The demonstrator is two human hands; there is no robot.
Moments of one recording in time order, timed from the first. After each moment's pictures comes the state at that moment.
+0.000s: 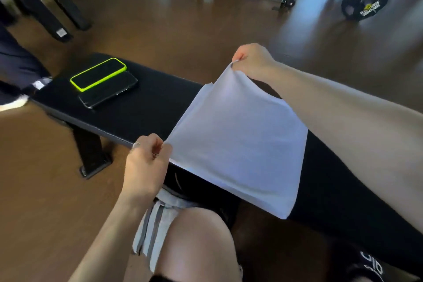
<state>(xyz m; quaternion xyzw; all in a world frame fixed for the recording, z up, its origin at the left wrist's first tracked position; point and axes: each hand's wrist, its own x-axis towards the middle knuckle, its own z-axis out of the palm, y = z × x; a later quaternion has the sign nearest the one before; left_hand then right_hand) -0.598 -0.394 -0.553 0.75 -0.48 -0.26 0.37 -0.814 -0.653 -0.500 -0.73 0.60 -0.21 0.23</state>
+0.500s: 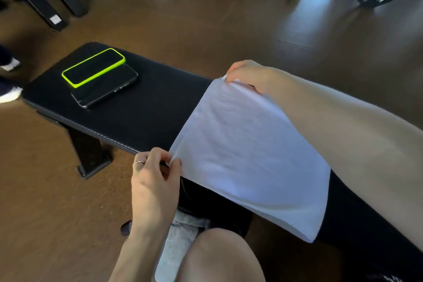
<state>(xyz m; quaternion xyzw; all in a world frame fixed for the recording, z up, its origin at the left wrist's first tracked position) -0.596 -0.398 -0.594 0.78 -0.48 -0.17 0.36 -0.778 -0.685 -0.566 -0.64 0.60 -0.13 0.46</state>
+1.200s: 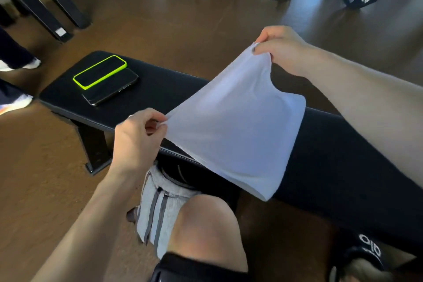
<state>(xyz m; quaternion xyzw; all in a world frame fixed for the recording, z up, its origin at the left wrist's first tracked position) -0.575 -0.410 -0.526 0.71 -0.59 -0.14 0.36 -0.866 -0.621 -0.469 -0.65 0.55 -0.34 0.41</state>
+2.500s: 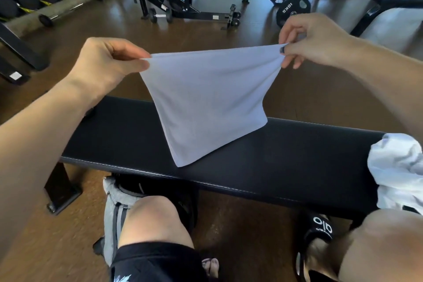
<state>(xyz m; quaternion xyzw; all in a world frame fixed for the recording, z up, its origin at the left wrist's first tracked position) -0.645 -0.488 -0.379 0.53 -0.70 -0.23 0.42 -1.041 -0.484 -0.350 -0.71 0.60 -0.29 0.20</state>
